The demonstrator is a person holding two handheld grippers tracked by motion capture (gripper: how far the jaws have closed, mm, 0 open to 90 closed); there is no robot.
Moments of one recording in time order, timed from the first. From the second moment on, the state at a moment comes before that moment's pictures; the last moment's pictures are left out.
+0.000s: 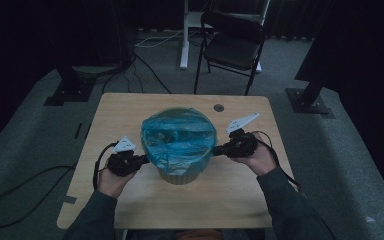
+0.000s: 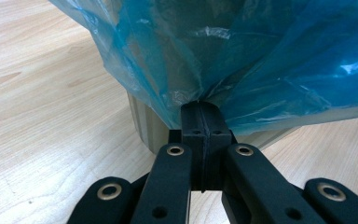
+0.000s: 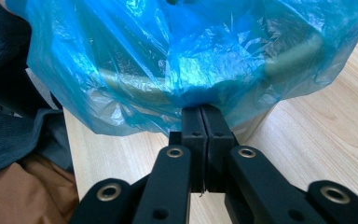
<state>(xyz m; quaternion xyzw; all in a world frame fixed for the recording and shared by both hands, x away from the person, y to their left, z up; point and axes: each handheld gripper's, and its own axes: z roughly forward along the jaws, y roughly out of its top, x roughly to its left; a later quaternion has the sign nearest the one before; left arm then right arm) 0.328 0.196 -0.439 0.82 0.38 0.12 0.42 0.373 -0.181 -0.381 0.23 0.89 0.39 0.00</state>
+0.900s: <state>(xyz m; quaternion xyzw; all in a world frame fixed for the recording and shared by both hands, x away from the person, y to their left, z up) 0.329 0.196 -0.440 0.81 0.38 0.11 0.43 0.387 -0.186 -0.394 0.27 0.89 0.36 0.00</state>
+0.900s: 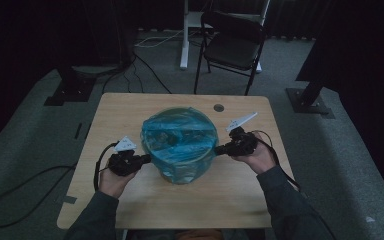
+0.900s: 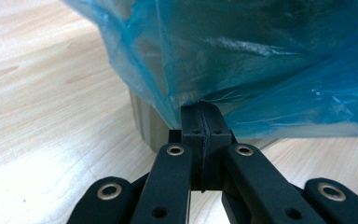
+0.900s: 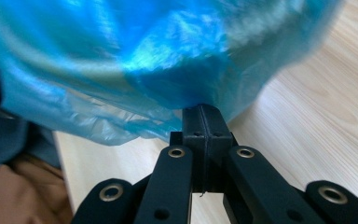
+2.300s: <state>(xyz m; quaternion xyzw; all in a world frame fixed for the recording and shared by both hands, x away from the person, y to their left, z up) 0.318 0.235 -0.414 0.77 0.39 0.13 0.49 0.392 -0.219 -0.374 0.29 0.86 0.41 0.02</state>
